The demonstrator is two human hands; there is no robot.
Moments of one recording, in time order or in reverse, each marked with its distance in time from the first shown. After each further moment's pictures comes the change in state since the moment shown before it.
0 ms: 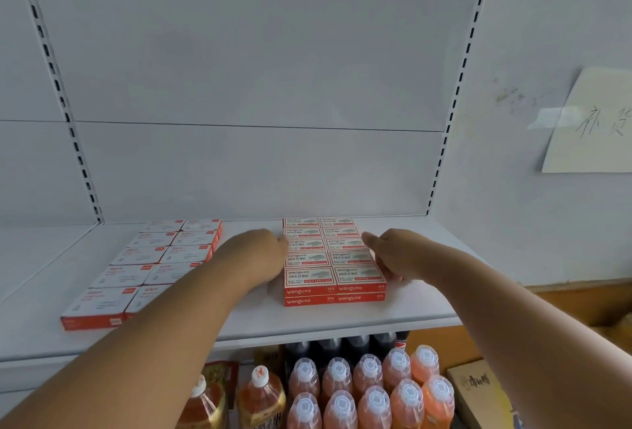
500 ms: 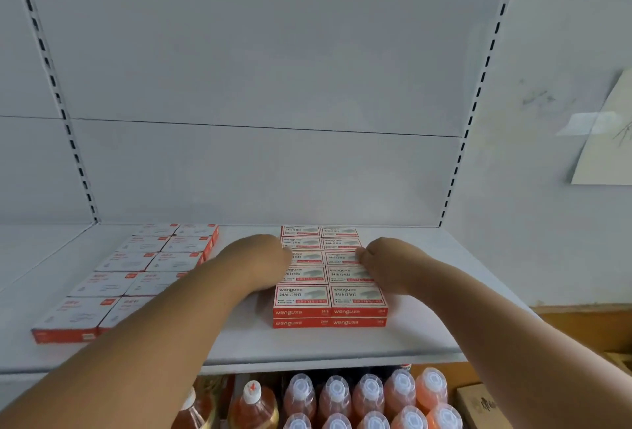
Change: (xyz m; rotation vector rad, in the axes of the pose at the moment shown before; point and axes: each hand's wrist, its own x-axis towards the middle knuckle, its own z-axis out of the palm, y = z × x) left_hand 0.033 0.006 0.009 0.029 -0.111 -0.006; right_hand 0.040 0.002 0.009 -0.167 0.037 -0.171
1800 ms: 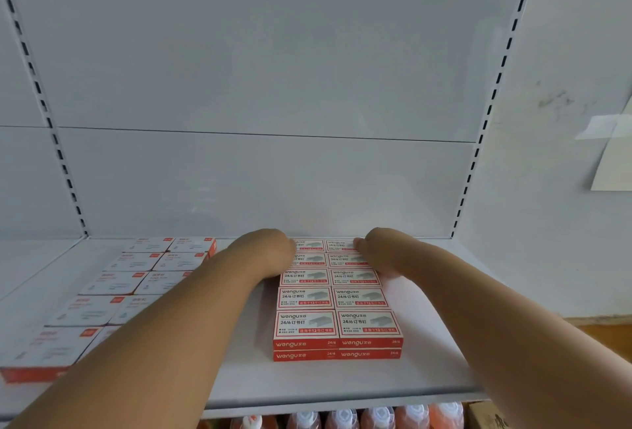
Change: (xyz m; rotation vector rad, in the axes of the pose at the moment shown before) left_hand 0.039 0.015 -0.016 0.093 -0.010 -0.034; right_hand 0.060 -0.011 -0.016 -0.001 -0.059 0.022
